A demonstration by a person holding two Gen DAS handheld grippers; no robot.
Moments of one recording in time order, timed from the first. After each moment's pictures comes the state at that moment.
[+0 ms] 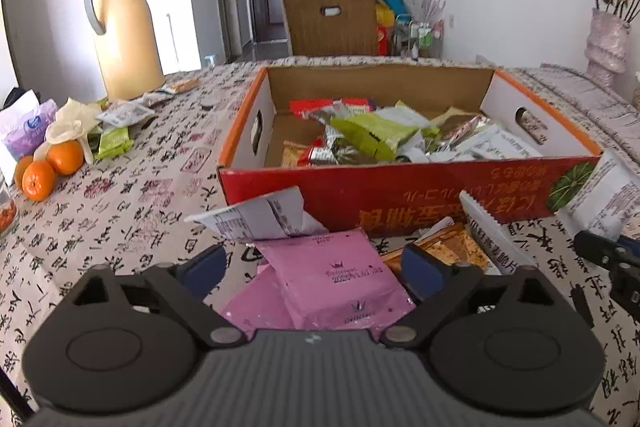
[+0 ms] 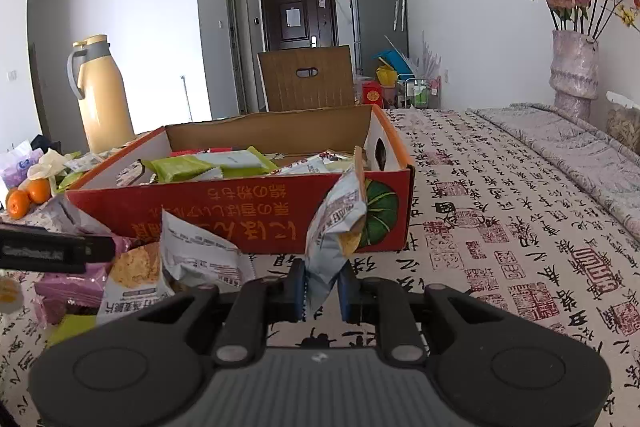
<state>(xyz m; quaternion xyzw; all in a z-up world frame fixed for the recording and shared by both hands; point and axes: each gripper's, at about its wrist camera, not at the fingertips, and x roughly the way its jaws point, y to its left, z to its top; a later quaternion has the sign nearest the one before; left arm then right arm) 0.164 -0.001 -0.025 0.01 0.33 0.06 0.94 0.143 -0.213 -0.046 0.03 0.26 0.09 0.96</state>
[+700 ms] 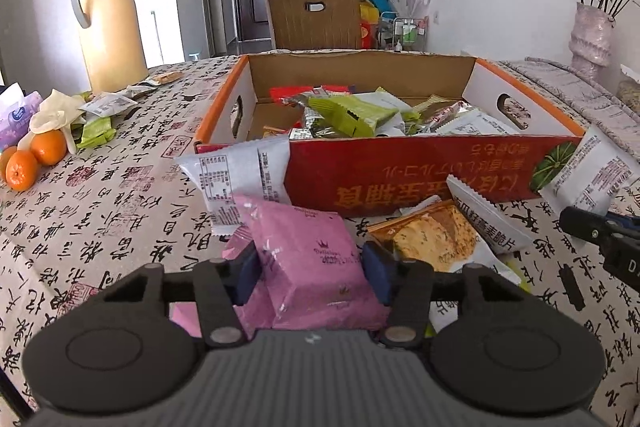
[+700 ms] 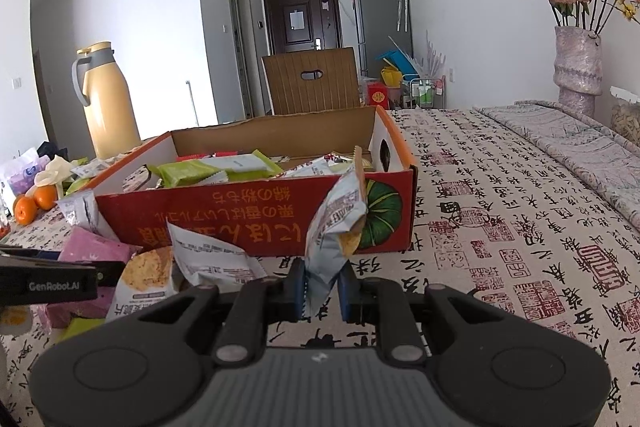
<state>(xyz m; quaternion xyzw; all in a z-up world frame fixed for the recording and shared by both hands) 0.152 -0.007 -0.036 0.01 0.33 0.03 0.94 0.141 -0.214 -0.046 0.04 0.26 0.10 0.96</state>
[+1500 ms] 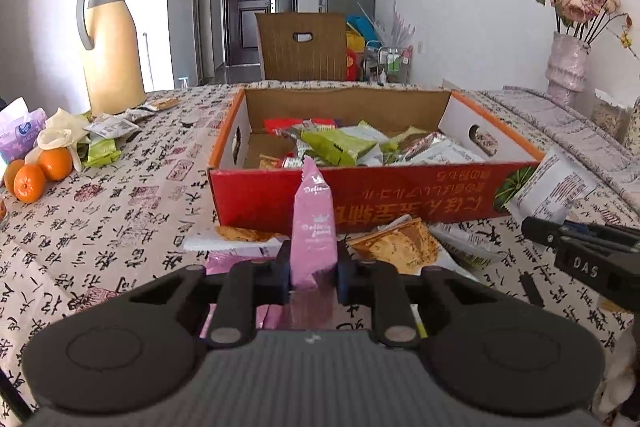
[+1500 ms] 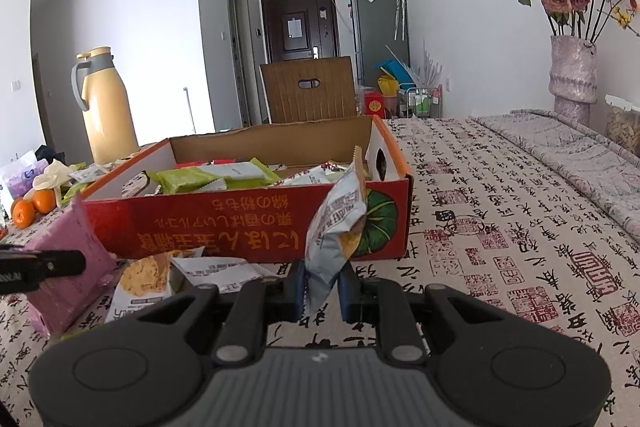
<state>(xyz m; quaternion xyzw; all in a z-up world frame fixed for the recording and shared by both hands) 0.119 -0.003 -0.012 -0.01 0.28 0.01 0.96 0.136 -0.214 -0.044 0.03 0.24 0.10 0.96</state>
